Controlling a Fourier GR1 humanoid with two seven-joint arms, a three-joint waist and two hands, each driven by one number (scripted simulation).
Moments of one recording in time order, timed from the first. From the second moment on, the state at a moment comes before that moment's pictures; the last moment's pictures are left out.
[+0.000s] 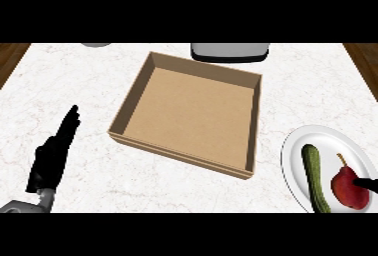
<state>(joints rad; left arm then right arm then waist) -0.05 0.52 -0.28 -1.48 0.18 0.36 0.04 0.12 -0.80 -0.01 -1.53 -0.15 -0.12 -0.09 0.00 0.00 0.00</state>
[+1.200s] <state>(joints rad) 0.00 0.44 -0.22 -1.50 0.08 0.30 0.04 0.10 -0.83 0.19 -1.80 0.08 0.23 0.56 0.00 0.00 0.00</state>
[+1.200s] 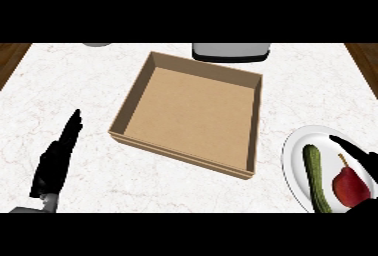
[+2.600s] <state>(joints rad) 0.01 0.29 -0.06 -1.54 -0.08 0.16 0.09 0.12 -0.51 0.04 -1.74 0.39 0.43 0.50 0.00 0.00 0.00</state>
